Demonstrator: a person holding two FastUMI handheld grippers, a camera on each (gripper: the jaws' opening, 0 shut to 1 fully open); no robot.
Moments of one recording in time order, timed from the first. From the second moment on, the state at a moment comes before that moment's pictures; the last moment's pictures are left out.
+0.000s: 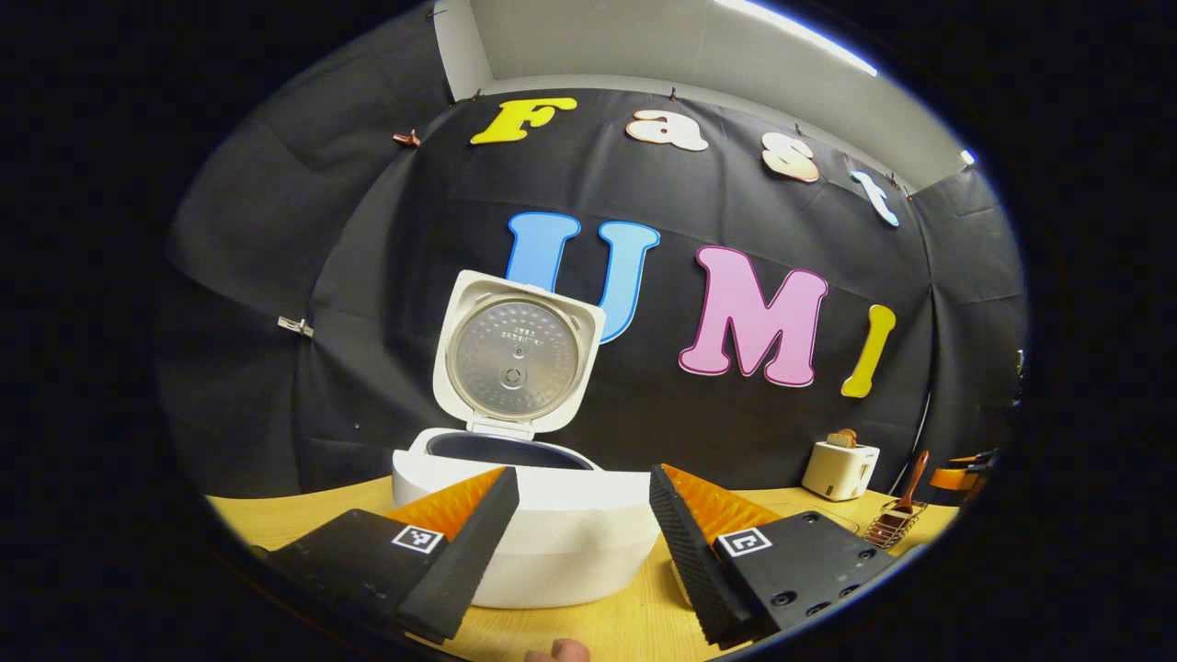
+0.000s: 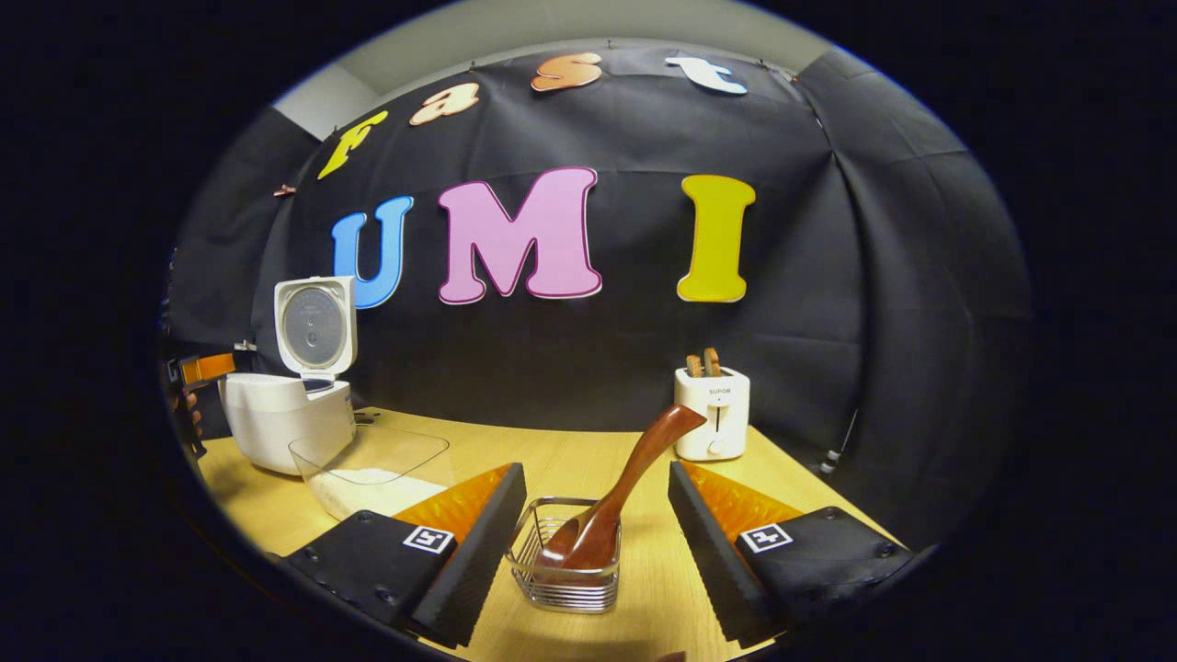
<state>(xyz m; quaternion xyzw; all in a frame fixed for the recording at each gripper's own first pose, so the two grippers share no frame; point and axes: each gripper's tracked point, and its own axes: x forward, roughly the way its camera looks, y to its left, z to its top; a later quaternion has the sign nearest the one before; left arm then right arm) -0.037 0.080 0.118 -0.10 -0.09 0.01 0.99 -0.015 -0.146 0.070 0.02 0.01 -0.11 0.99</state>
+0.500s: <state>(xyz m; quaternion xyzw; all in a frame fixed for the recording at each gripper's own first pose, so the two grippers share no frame) -0.044 0.078 0.123 -0.09 -0.10 0.01 0.99 0.052 -0.156 0.022 0.12 0.10 -0.10 0.98</state>
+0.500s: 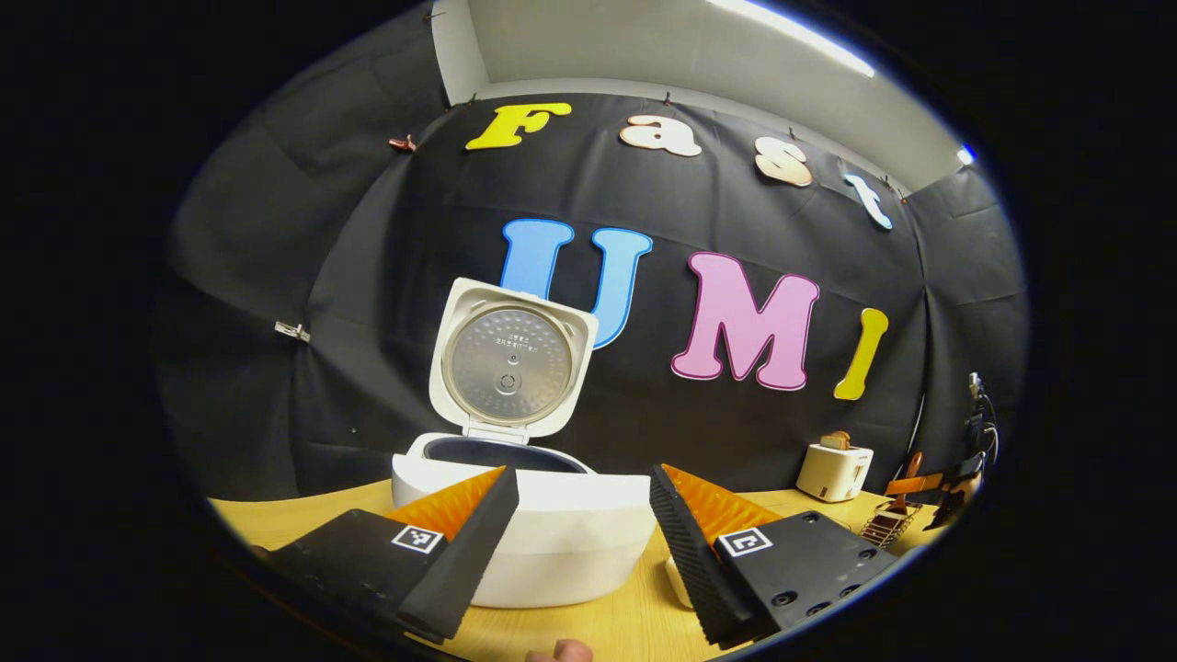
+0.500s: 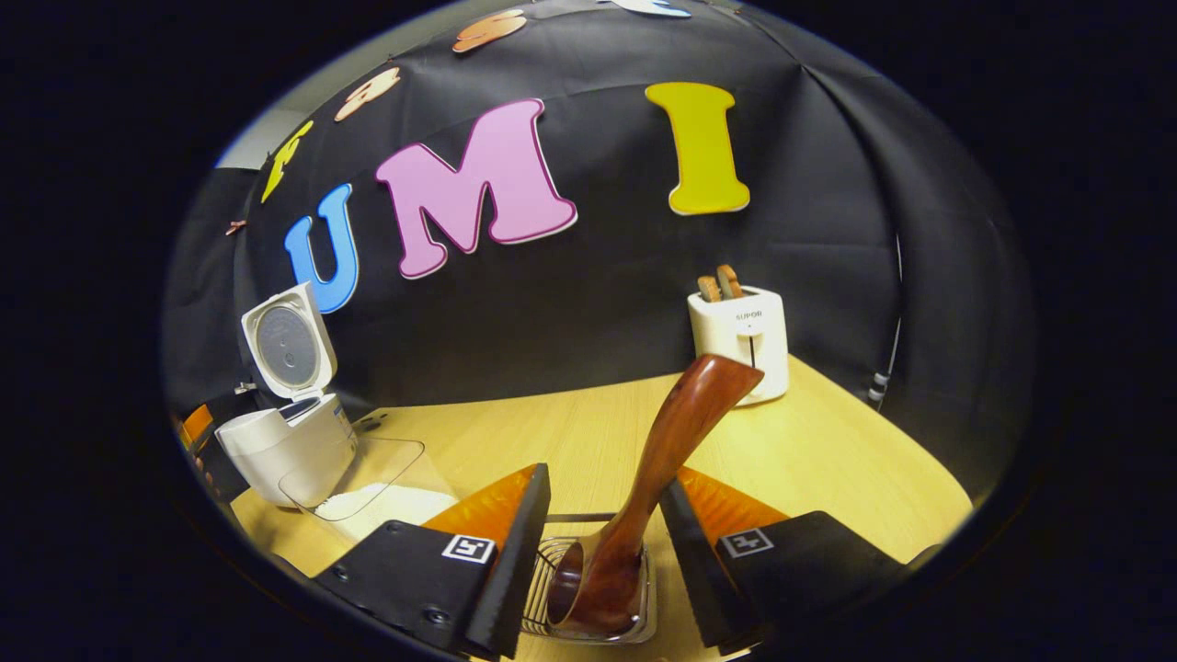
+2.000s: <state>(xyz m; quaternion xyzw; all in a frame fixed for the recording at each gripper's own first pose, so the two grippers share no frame) -0.052 0.086 0.128 -0.11 -0.10 0.01 0.99 0.091 -0.026 0.167 0.03 -0.04 0.00 1.00</state>
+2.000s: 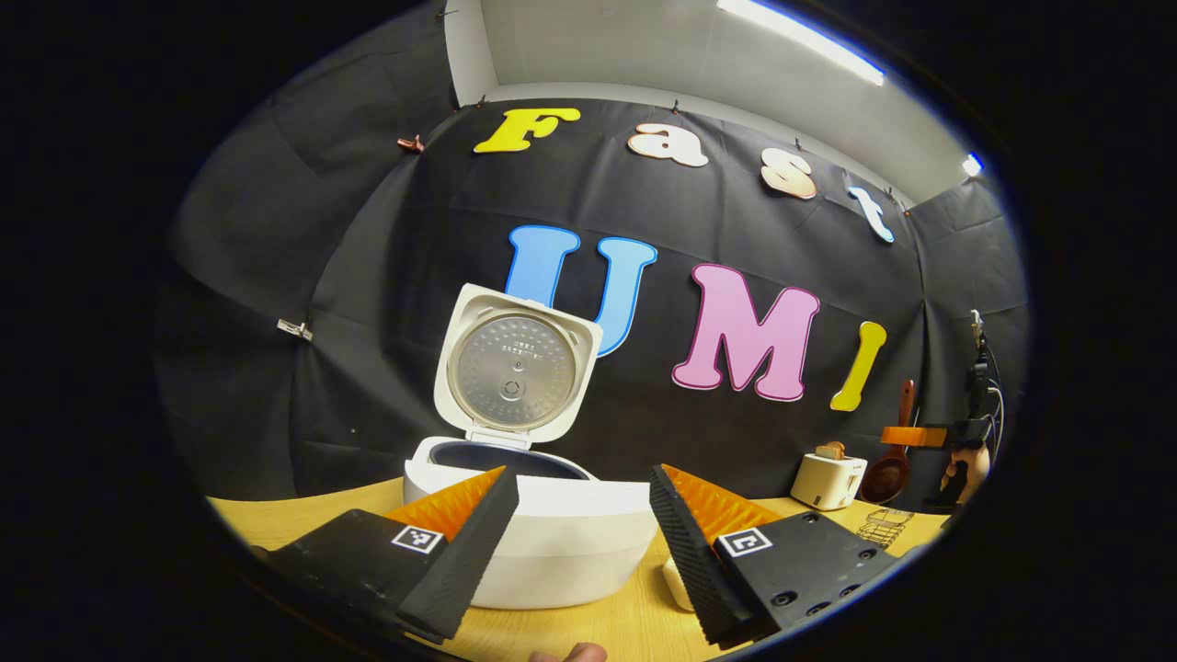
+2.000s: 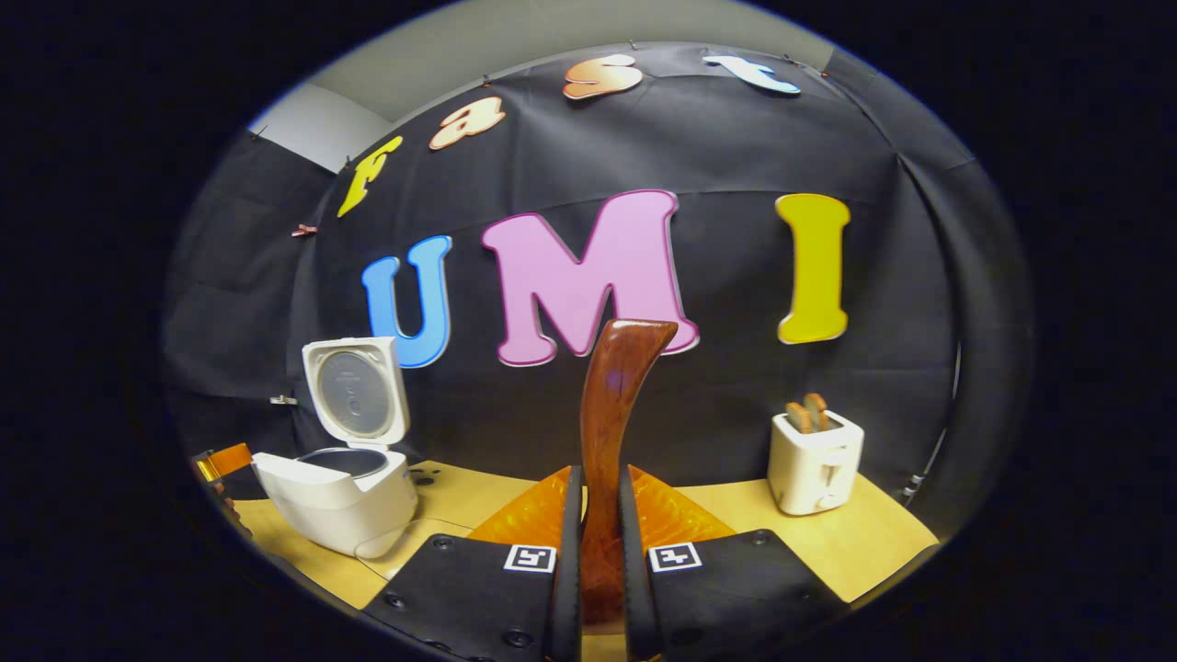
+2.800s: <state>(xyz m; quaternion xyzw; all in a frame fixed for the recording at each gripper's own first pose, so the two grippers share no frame) -0.056 0.107 0.124 -0.12 -0.10 0.01 0.99 0.162 0.131 0.040 -0.08 0.09 0.06 0.99</state>
